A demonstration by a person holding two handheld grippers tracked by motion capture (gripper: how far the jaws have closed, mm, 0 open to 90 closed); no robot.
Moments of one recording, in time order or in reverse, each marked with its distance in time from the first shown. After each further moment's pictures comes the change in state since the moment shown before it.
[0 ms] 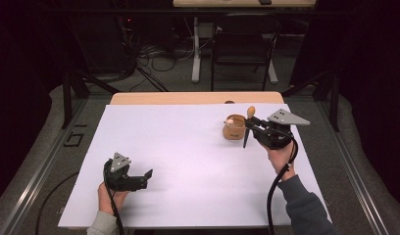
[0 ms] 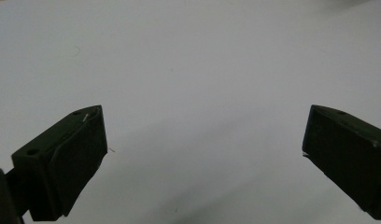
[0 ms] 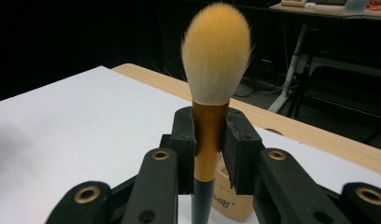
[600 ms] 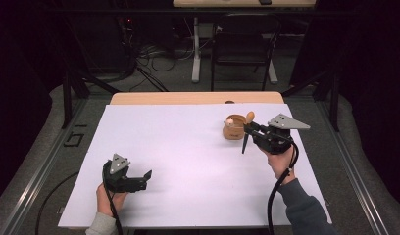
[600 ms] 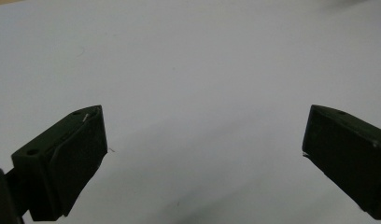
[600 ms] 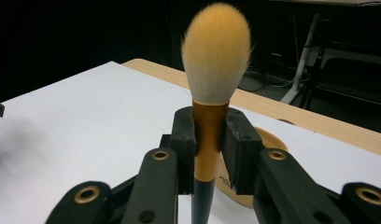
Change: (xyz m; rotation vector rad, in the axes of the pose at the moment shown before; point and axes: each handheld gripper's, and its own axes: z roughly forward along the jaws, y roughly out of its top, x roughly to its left) left arm 0.000 -0.002 -0.004 -0.003 0.014 -0.003; right arm 0.004 -0.011 -0.005 0.027 0.035 0.024
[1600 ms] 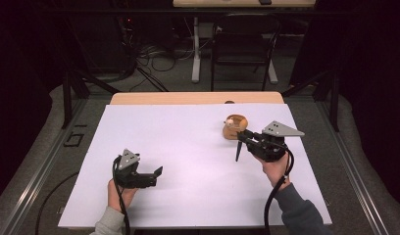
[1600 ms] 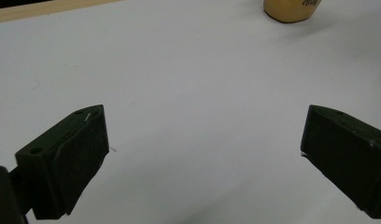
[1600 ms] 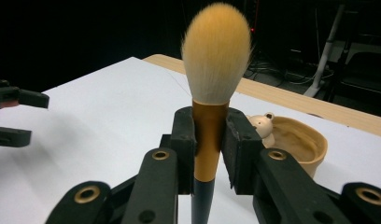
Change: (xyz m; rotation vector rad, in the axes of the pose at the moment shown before) left arm -0.019 0.018 0.008 -0.054 -0.071 0.017; right arm 0.020 -0.011 0.000 0.006 0.061 0.013
